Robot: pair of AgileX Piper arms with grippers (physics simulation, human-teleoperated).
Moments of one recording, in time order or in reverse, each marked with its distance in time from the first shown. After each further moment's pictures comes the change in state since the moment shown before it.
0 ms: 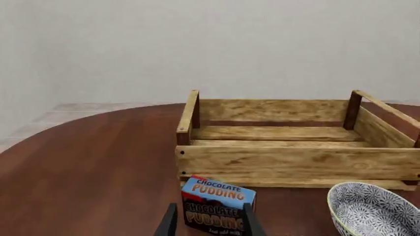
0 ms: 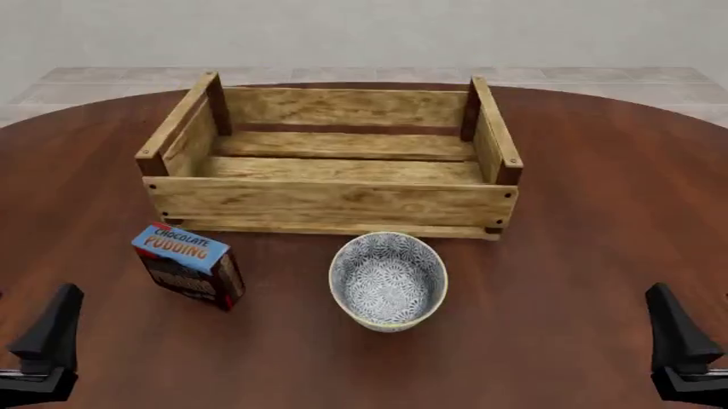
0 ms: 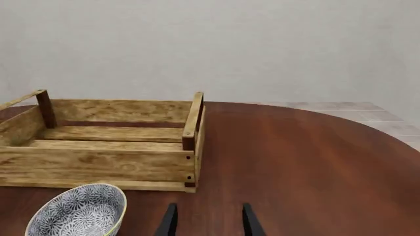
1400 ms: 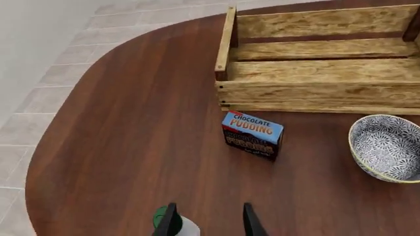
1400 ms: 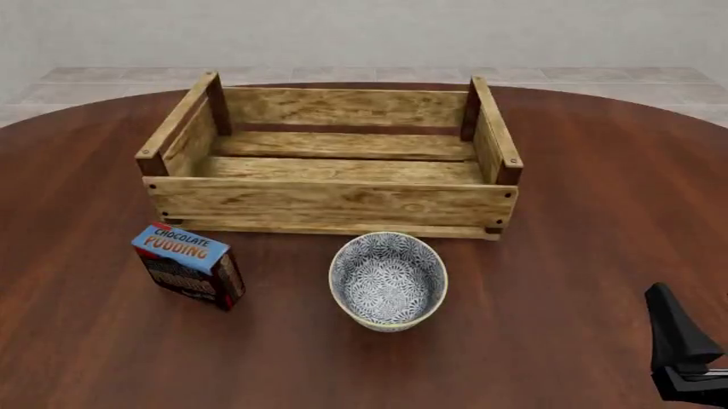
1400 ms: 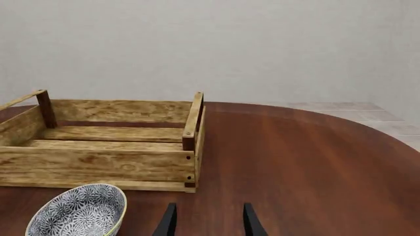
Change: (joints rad) left arm 0.189 0.174 -0.830 1.130 0.159; right arm 0.001 0.001 -0.004 0.003 -0.001
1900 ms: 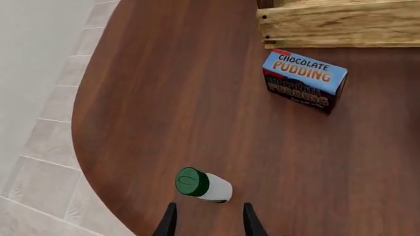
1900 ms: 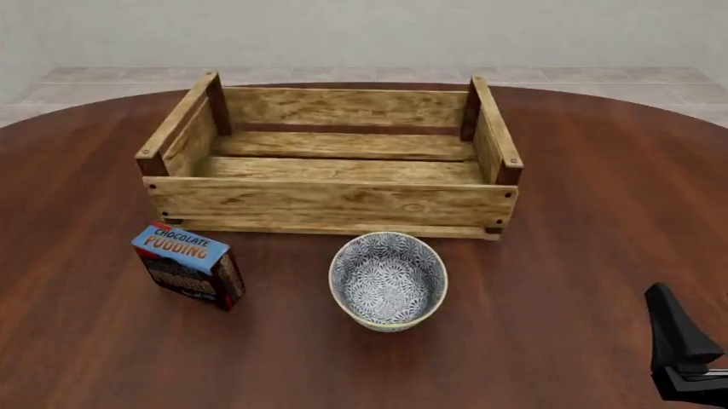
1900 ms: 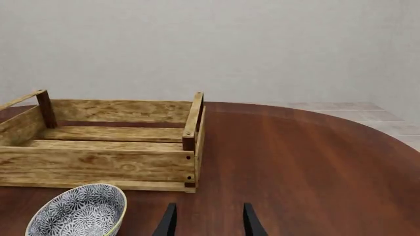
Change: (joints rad) left arm 0.288 -0.001 0.164 0.048 0.243; right arm 0.000 0.000 0.000 0.000 0.000
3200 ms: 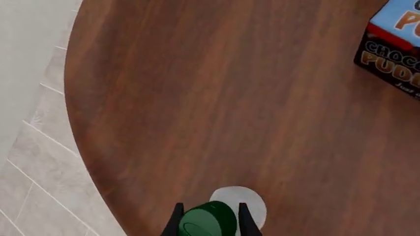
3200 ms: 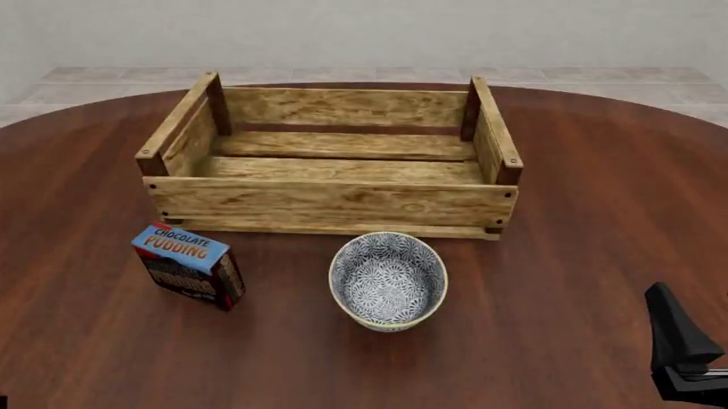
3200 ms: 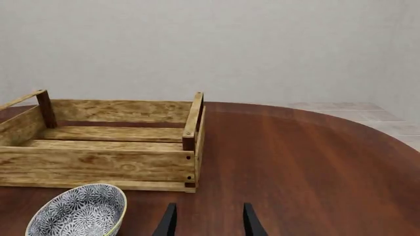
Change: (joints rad) left arm 0.329 0.422 0.477 -0.751 0.146; right arm 0.000 0.000 0.000 0.000 0.000
